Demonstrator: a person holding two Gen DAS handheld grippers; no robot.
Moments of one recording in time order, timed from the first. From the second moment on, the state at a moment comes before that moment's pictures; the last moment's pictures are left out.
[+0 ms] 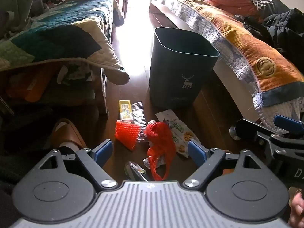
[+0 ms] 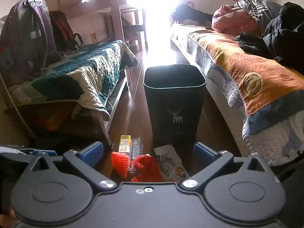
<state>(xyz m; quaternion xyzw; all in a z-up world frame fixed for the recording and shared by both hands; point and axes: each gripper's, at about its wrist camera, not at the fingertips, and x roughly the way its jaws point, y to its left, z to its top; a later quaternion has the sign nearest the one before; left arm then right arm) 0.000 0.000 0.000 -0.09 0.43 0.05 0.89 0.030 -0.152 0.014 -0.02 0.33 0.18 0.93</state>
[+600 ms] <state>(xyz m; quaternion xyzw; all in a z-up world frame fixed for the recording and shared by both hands) 0.006 -0.002 0.000 -0.08 0.44 0.05 0.89 0.031 -0.155 0.012 0.00 0.33 0.19 0.93</state>
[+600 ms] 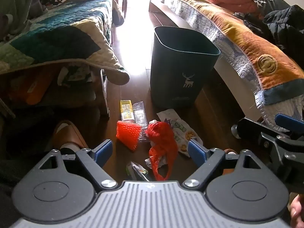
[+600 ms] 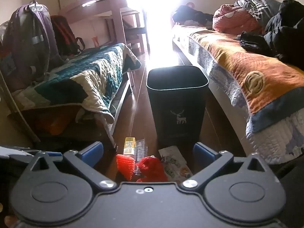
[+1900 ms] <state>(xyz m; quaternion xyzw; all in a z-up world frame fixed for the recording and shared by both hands) 0.003 0.002 0.002 -0.08 0.44 0.07 0.89 0.030 -0.148 0.015 -0.02 0.31 0.19 0.93</state>
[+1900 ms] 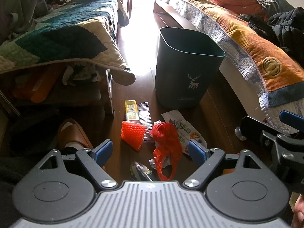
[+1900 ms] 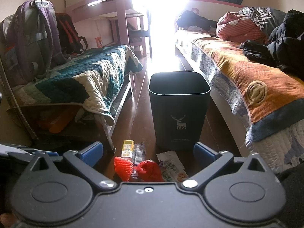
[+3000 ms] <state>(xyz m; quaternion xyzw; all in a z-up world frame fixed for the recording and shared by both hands) -0.011 -0.001 0.018 -0.08 0.40 0.07 0.91 0.027 -0.153 0.017 -0.02 0.31 0.17 0.93</state>
